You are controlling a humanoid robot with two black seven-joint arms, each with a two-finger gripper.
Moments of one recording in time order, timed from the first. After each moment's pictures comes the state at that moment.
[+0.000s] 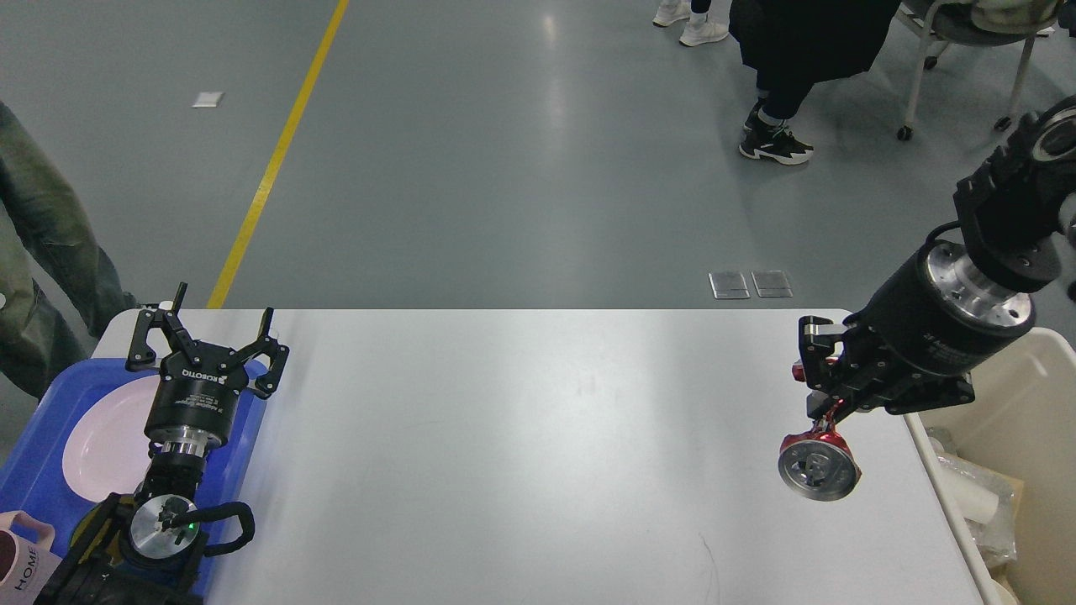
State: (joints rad) left arm -0.24 0.07 -1.58 -0.82 0.33 -0.58 -0.23; right arm 2.37 -0.52 -1.24 1.73 0.21 0.63 -0.36
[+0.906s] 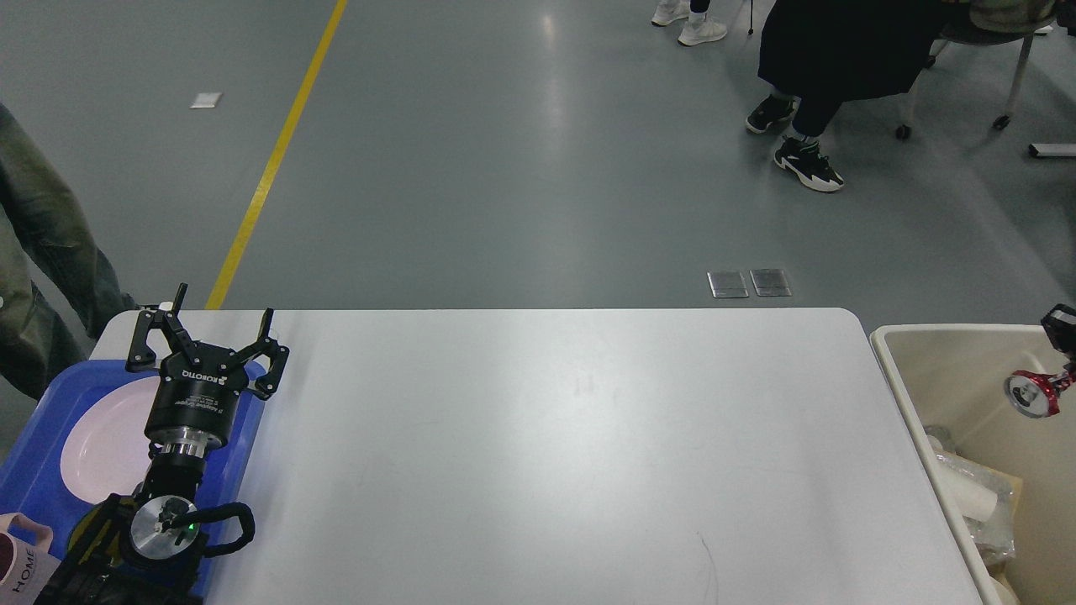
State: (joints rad) left arm -0.24 0.07 -1.58 -0.82 0.33 -0.58 -0.23; right arm 1.18 -0.61 -0.99 0.36 0.09 0.43 -0.32
